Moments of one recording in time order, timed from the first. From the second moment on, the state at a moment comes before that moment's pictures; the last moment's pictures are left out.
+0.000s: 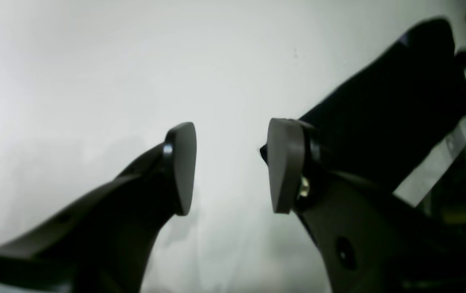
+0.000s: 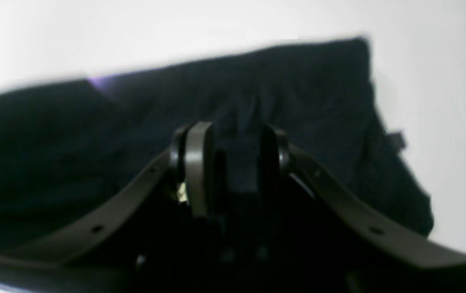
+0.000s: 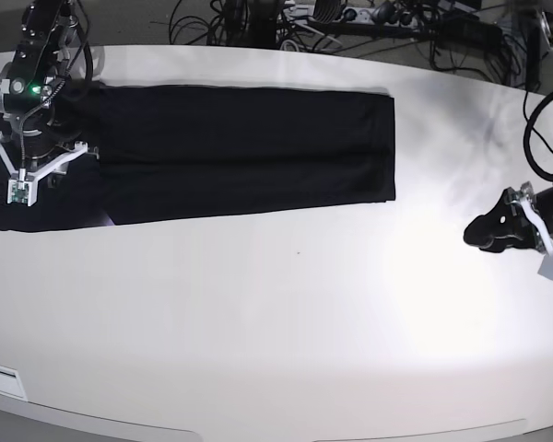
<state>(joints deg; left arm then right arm) -4.4 -42.4 -17.4 82.7 -80.0 -35.4 69.9 -18.0 9.9 23.6 115.7 5.5 6.4 -52.0</state>
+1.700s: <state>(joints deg) 10.0 -18.2 -10.7 84.6 -71.3 -29.3 61.5 -20.3 10.1 23.6 115.7 12.8 12.5 -54.3</state>
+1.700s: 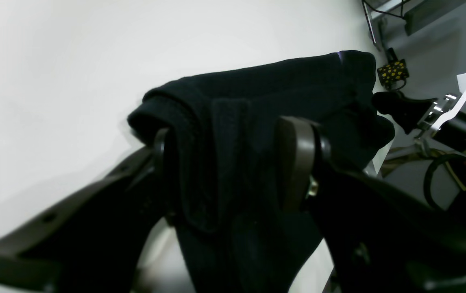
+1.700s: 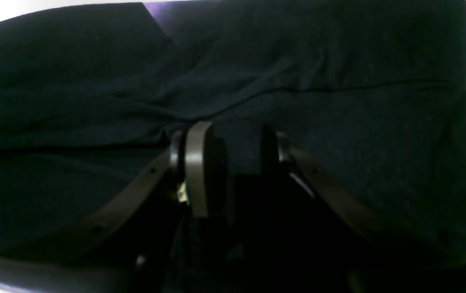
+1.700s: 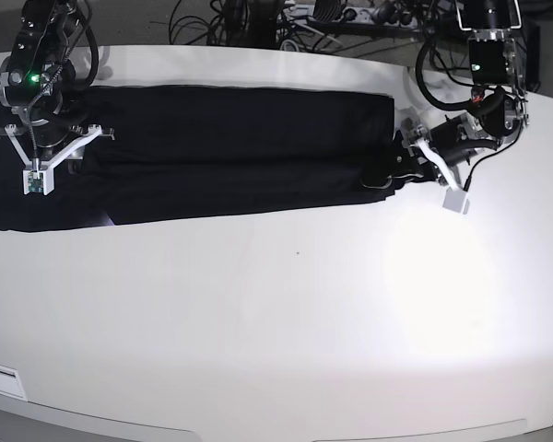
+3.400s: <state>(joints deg) 4.9 -39.1 -18.1 89.6 -81.4 -35.1 68.8 -18.9 15.7 19.1 97.9 22.2 32.8 -40.9</state>
